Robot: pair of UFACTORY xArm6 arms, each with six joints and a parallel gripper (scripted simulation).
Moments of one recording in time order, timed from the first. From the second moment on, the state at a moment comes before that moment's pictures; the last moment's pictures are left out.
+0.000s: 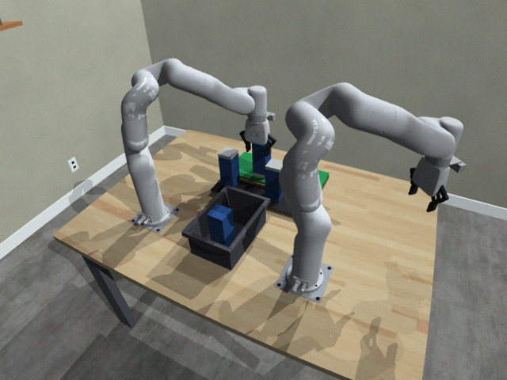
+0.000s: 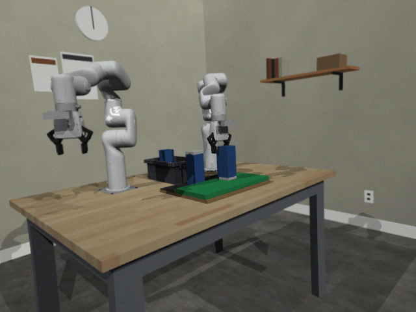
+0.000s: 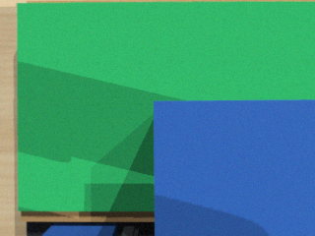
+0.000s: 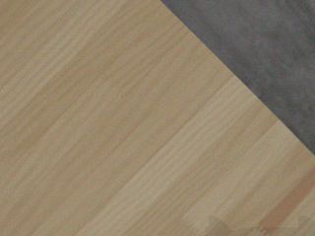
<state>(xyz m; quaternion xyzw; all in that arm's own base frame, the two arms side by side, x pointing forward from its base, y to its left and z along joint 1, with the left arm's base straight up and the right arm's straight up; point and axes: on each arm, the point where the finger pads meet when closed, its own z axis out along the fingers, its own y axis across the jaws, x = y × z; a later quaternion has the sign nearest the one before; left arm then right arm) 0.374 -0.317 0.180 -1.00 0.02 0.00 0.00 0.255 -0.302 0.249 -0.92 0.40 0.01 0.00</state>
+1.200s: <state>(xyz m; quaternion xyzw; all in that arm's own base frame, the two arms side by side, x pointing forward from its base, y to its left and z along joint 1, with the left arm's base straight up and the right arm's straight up) 0.411 -0.315 0.169 -1.00 0.02 0.00 0.00 0.255 -0.302 0.249 -0.92 0.40 0.01 0.00</state>
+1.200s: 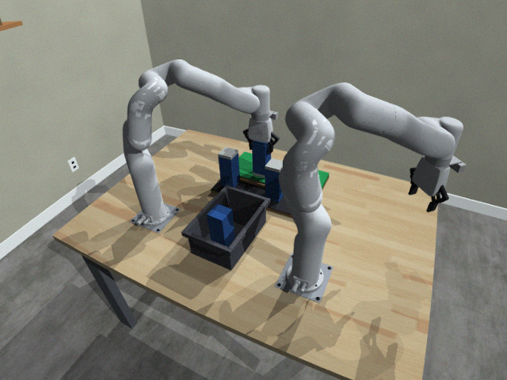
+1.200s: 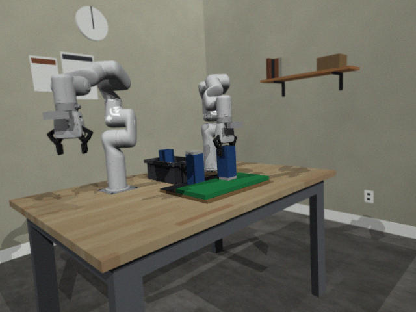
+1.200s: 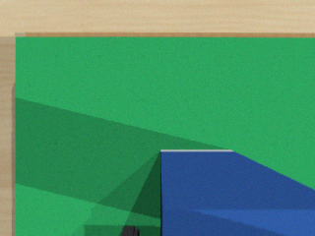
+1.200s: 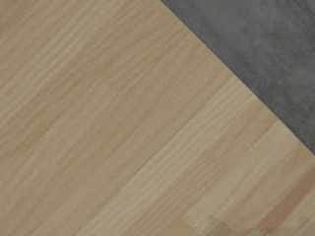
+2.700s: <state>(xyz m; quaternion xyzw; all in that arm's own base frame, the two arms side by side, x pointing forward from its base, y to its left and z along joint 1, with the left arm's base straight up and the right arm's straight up) 0.416 -0.315 0.167 -1.00 0.01 0.00 0.00 0.255 -0.302 0.249 -0.92 0.40 0.01 0.00</state>
